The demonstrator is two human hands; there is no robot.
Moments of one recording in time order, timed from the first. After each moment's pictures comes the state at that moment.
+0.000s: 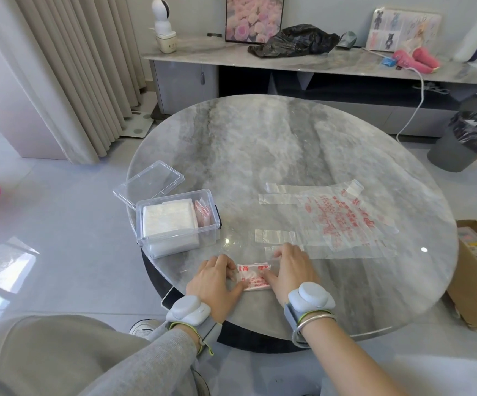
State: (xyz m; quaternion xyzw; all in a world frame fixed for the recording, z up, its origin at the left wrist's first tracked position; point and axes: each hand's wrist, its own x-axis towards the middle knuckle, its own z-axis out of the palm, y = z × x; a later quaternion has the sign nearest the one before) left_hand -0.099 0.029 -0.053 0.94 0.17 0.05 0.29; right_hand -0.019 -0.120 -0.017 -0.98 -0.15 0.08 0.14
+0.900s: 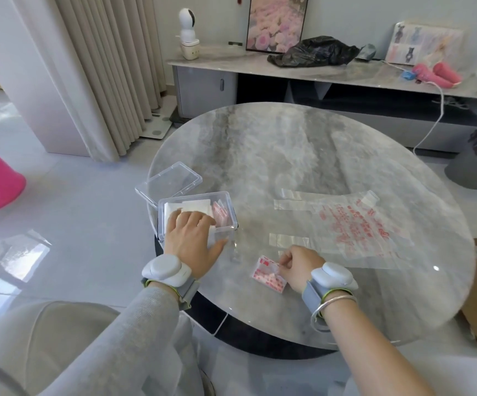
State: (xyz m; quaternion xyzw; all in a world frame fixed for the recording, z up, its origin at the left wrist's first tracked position) left_hand -0.084 0.110 -0.005 0.98 0.14 0.15 0.07; right_hand 0.000 -0.109 0.011 -0.96 -0.16 0.21 0.13
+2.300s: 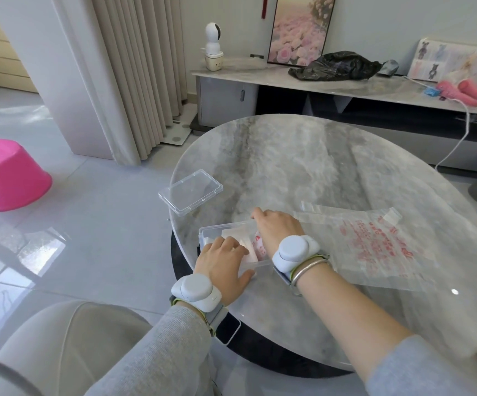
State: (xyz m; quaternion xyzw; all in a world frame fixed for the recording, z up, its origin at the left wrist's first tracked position) left_hand -0.103 0.087 0.012 0.99 0.09 0.00 0.12; right_hand 0.007 -0.007 0.066 -0.92 -0.39 0.02 -0.04
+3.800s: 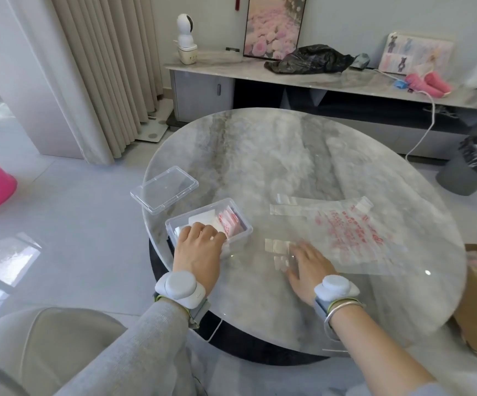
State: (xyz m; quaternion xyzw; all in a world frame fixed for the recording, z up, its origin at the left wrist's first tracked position) left_hand -0.082 0.082 -0.006 0.98 0.11 0.16 0.01; right_hand 0.021 -0.142 -0.021 -0.96 -0.25 0.12 0.02
